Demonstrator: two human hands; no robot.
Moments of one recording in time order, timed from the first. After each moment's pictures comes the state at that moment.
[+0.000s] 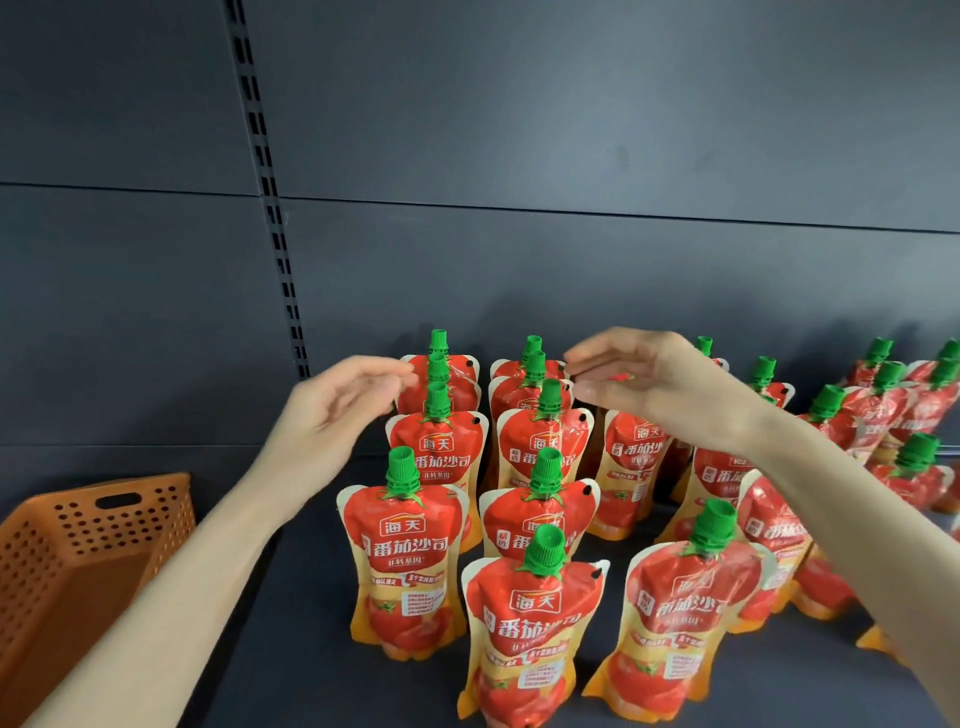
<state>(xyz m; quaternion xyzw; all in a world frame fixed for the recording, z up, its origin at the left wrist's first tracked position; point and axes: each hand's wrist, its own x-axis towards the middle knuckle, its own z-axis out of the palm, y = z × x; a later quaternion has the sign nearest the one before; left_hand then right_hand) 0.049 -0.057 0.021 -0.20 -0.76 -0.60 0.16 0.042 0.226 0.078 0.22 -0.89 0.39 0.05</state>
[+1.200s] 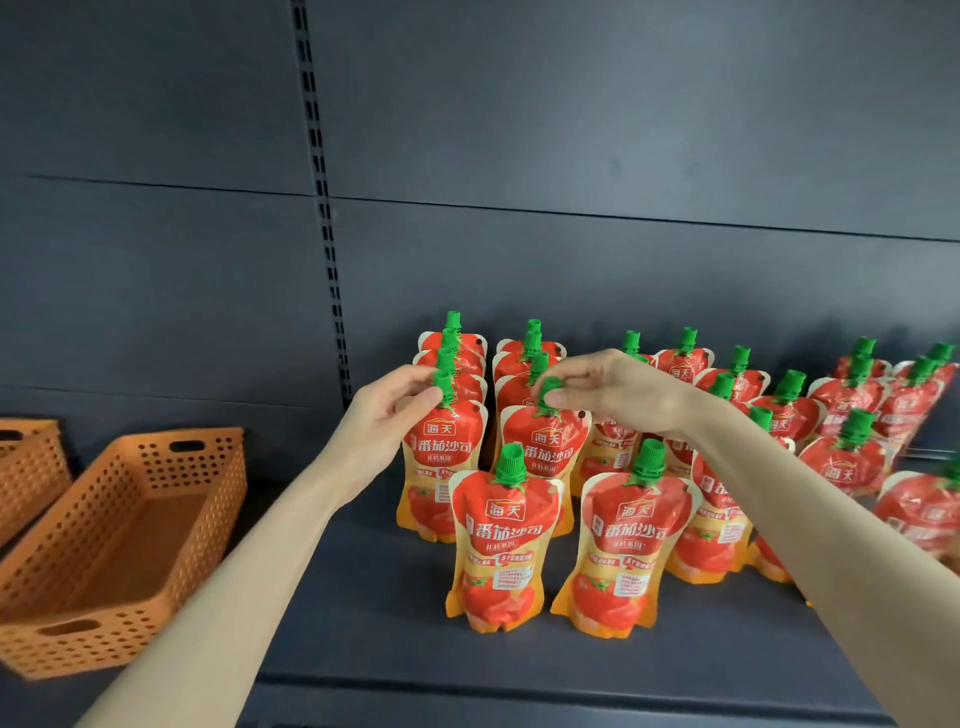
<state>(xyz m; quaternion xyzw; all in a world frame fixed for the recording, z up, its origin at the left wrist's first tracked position) 0.093 -0.024 0.002 -0.14 -0.75 -0.64 0.09 0.066 0.221 0.073 0.23 -0.90 0.37 -0.10</state>
